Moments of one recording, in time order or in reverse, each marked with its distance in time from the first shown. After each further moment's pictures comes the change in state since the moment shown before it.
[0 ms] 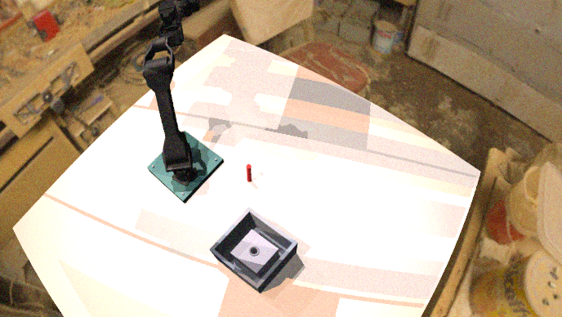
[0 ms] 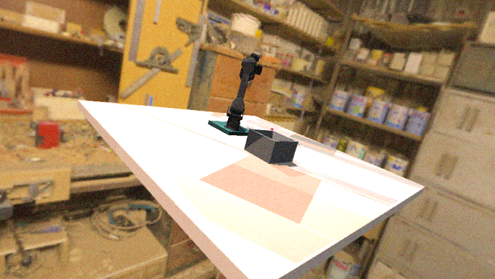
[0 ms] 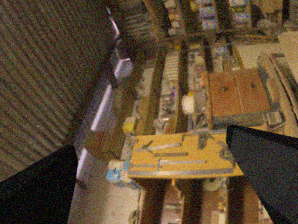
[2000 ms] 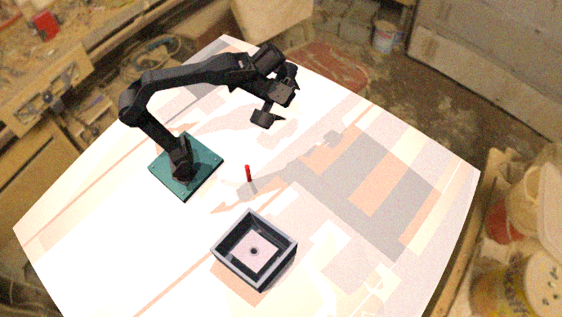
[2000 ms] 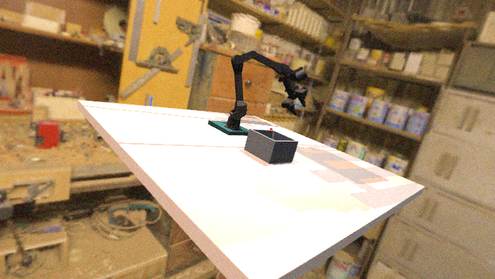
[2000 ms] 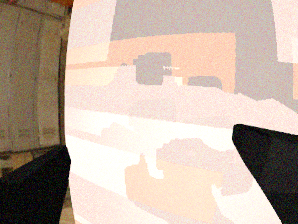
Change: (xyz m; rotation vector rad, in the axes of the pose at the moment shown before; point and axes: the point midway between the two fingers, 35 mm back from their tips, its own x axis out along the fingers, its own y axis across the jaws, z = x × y) arm -0.409 0.062 0.406 -0.319 -0.868 -1.376
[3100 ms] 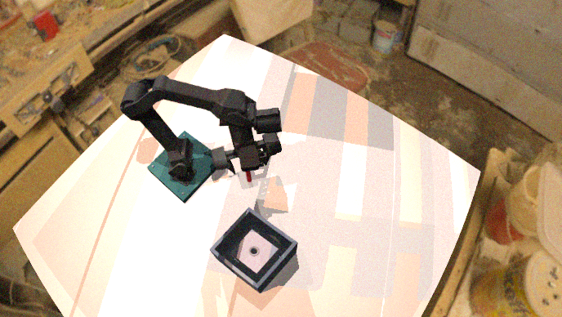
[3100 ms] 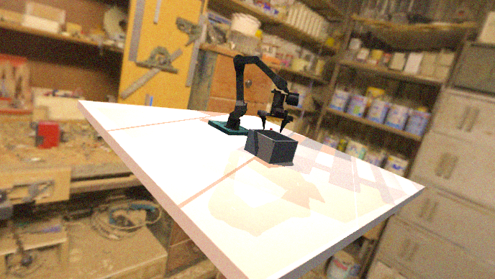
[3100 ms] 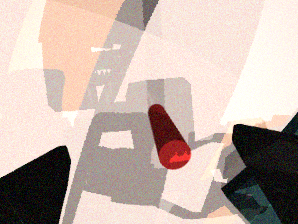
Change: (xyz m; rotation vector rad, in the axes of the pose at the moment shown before) arm 0.008 -0.197 -0.036 0.556 0.054 -0.686
